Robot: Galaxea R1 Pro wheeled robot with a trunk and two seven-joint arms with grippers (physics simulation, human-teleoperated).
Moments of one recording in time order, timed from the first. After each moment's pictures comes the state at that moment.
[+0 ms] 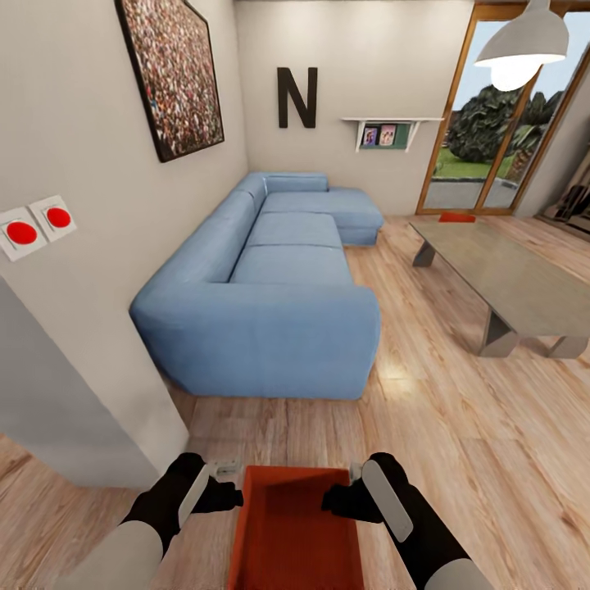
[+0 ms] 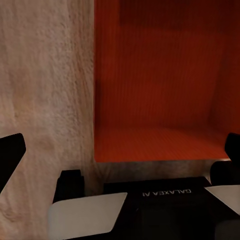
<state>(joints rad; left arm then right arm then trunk) -0.62 -0.06 -0.01 -0.57 0.09 0.85 -0.01 -0.47 0.09 0.23 -0.97 -0.73 1.03 -0.49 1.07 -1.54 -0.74</state>
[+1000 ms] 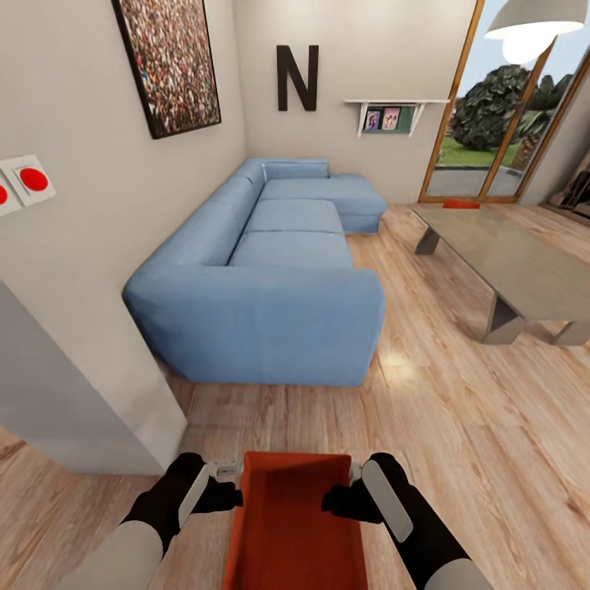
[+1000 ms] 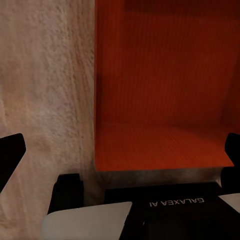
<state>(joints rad) -0.62 -0.06 -0.01 -0.57 0.09 0.85 -0.01 -0.47 0.09 0.23 -0.97 -0.73 1.03 -0.49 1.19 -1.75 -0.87</state>
